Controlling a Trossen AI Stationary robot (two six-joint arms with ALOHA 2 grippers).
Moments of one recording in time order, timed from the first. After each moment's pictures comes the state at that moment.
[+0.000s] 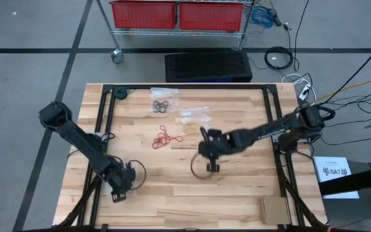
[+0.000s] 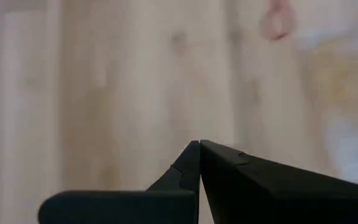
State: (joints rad) left arm -0.77 1.42 0.57 -0.46 0.19 -1.09; right arm 0.23 1.66 1.14 -0.58 0.16 0.27
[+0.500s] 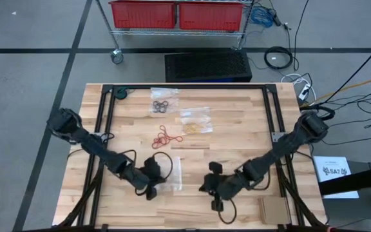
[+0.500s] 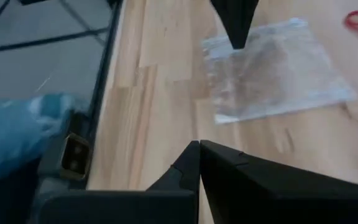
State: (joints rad) left arm -0.59 1.53 0.63 0.17 -0.36 -0.71; right arm 0.60 1.69 1.10 -0.12 0.35 0.58
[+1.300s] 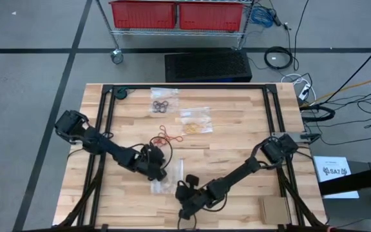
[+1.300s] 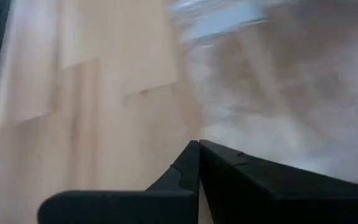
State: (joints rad) left arm -0.44 1.63 0.63 -0.03 -0.48 -0.94; right arm 0.52 2.30 1.54 -0.15 0.41 0.71
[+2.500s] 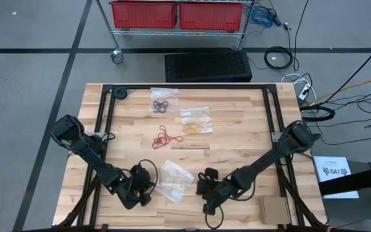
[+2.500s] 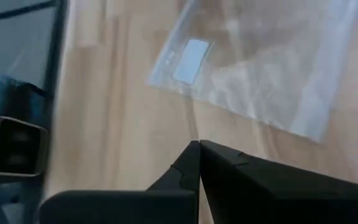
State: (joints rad) left arm -0.82 1.64 0.66 -0.10 -0.55 -1.22; right arm 0.57 1.91 1.16 -0.13 0.30 0.67
